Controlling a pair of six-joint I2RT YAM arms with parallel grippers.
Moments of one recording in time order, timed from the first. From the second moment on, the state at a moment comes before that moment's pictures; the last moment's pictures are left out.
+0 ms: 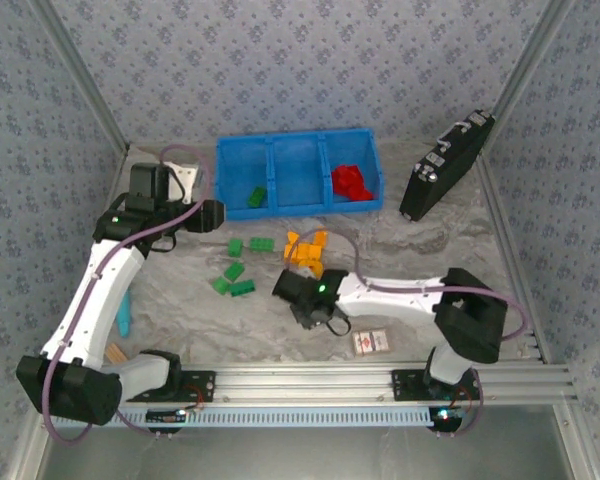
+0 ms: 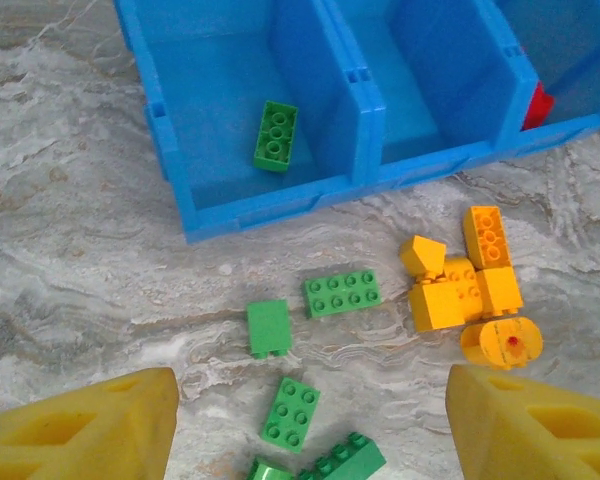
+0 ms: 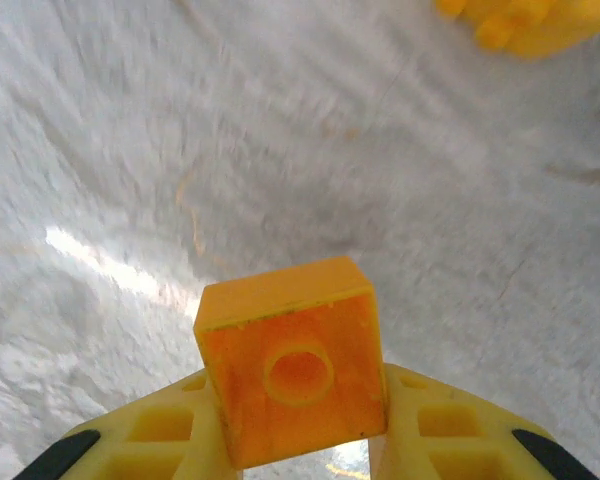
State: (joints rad) left arm -0.20 1.17 1.22 -0.81 0.21 -0.10; right arm 1.12 1.61 1.05 -0.74 0.18 0.59
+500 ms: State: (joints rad) left arm -0.15 1.21 1.16 -0.79 0.23 -0.07; right arm 0.66 1.88 1.68 -0.72 0.01 0.23
